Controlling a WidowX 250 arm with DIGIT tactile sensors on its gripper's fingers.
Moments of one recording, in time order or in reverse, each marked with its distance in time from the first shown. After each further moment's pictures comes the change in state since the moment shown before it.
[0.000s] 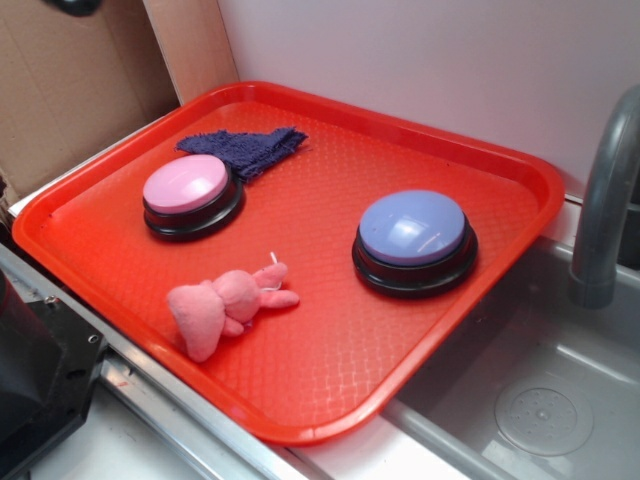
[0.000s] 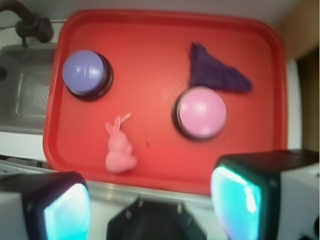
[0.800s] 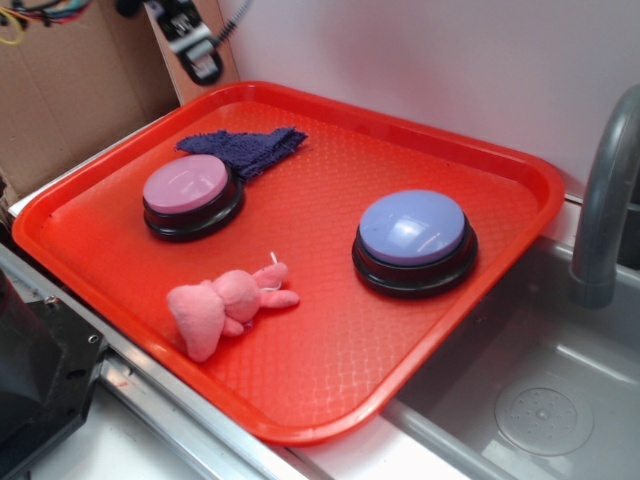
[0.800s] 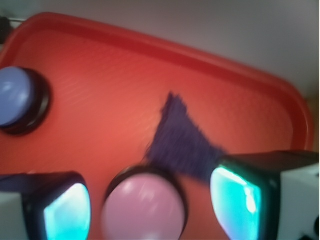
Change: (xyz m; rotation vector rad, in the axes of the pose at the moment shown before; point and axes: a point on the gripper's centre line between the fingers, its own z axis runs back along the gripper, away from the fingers) arm 0.075 0.085 -0.110 -0.006 -0.066 -0.258
